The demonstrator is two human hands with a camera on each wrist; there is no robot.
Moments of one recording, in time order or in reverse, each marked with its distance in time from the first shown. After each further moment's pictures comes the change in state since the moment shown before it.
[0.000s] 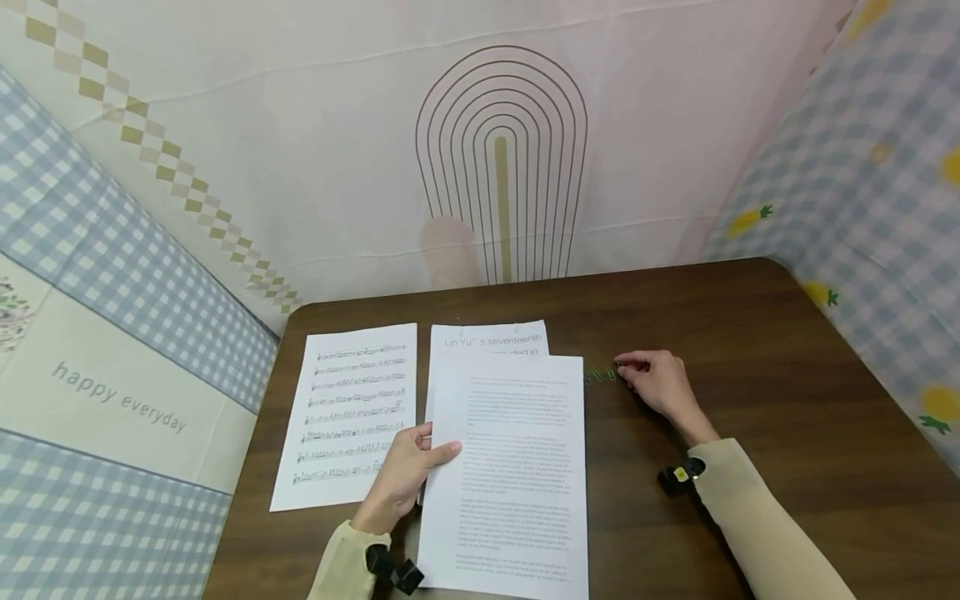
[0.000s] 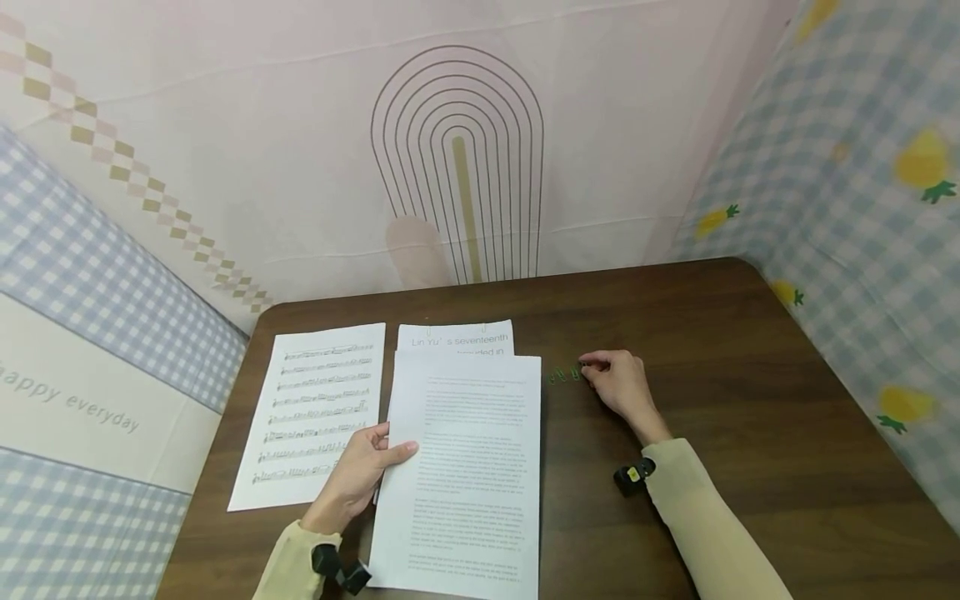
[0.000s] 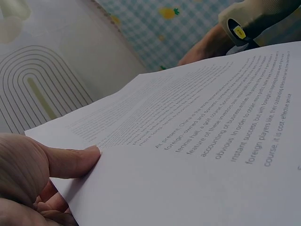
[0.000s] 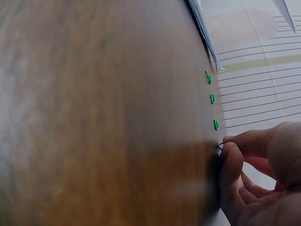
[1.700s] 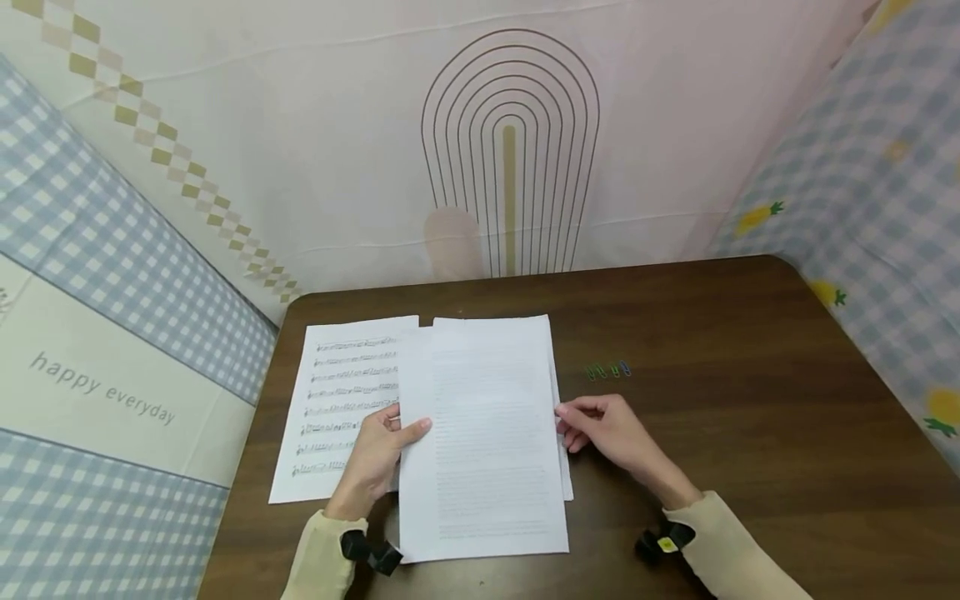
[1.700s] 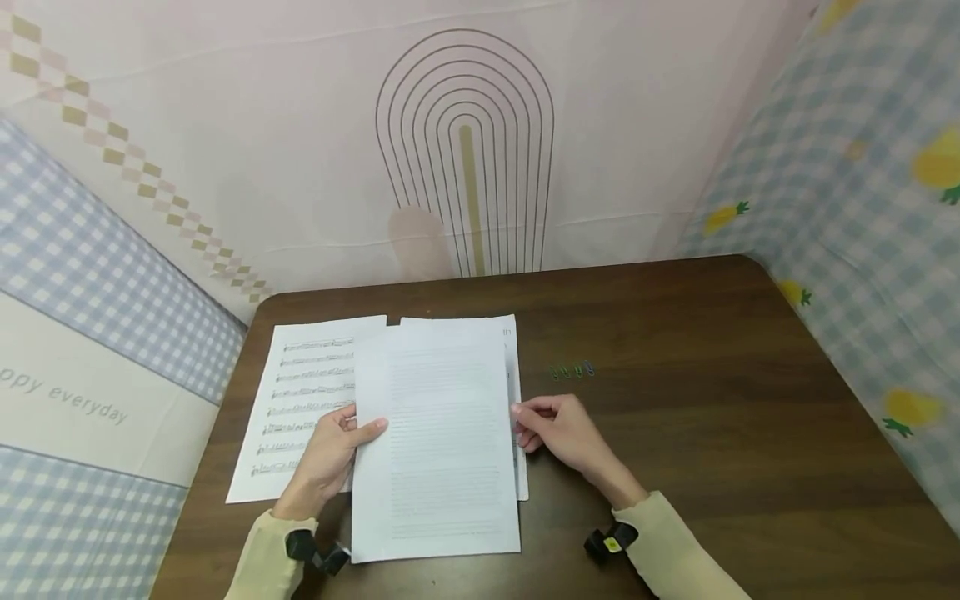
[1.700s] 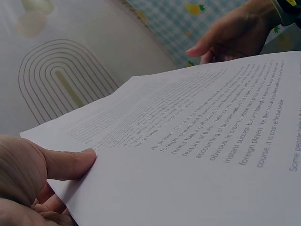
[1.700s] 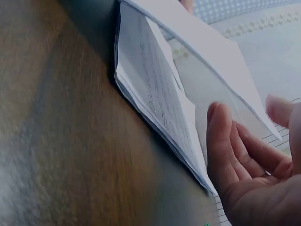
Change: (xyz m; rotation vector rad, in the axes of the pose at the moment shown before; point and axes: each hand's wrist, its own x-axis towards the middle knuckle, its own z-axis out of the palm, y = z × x) left_hand 0.003 0.017 -0.034 -0.079 0.151 -0.015; right_hand -0.068 -0.078 0.044 0.544 -0.376 0.053
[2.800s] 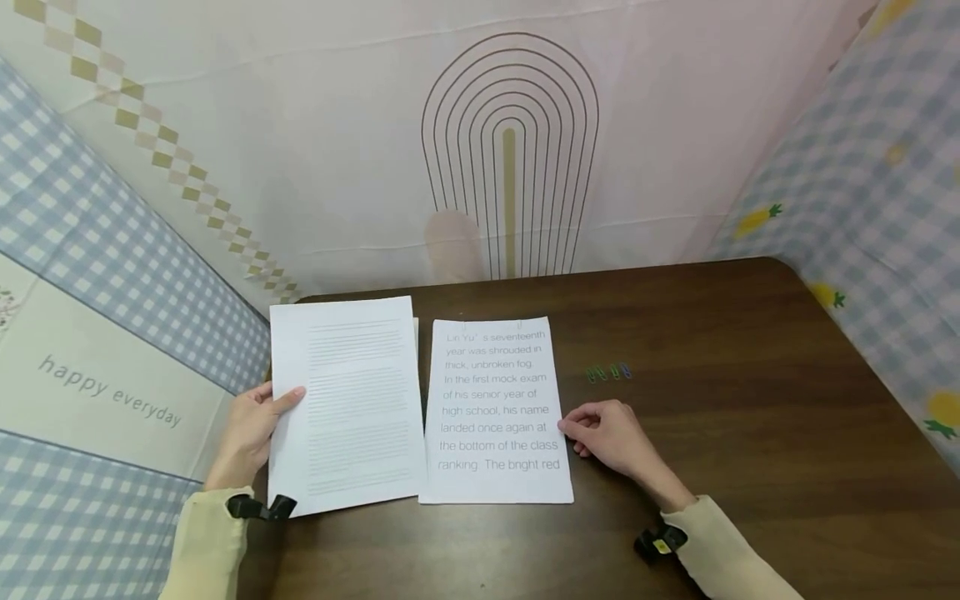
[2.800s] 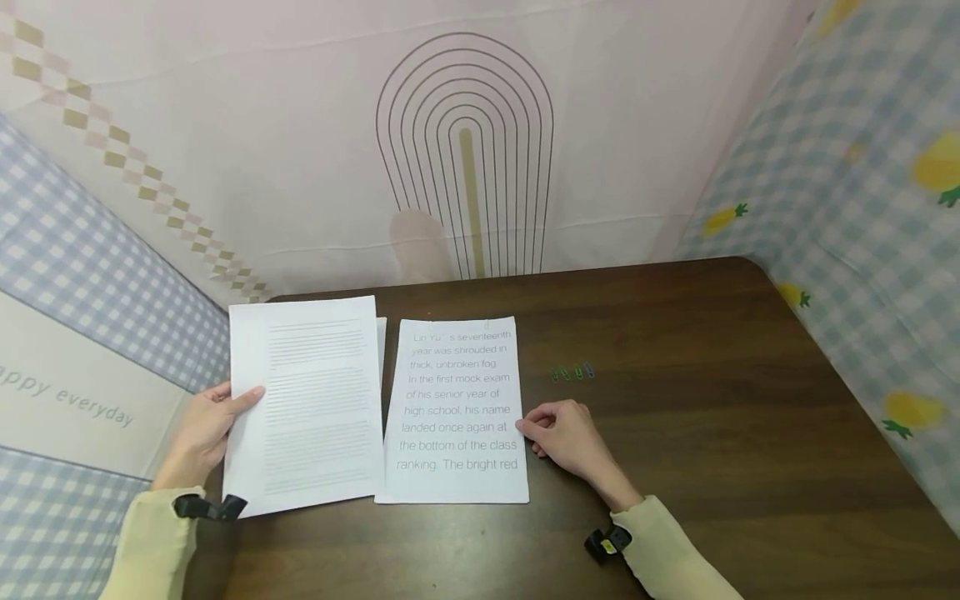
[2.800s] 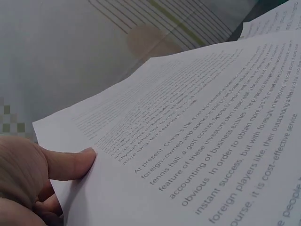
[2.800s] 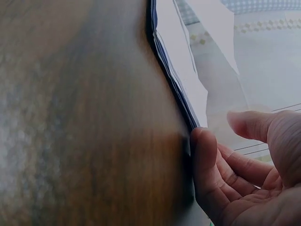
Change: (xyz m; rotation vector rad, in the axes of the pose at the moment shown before) left_hand 0.022 0.047 -0.158 0.201 0.280 0.003; right_hand 0.003 0.011 0.007 -0.365 0.147 0.070
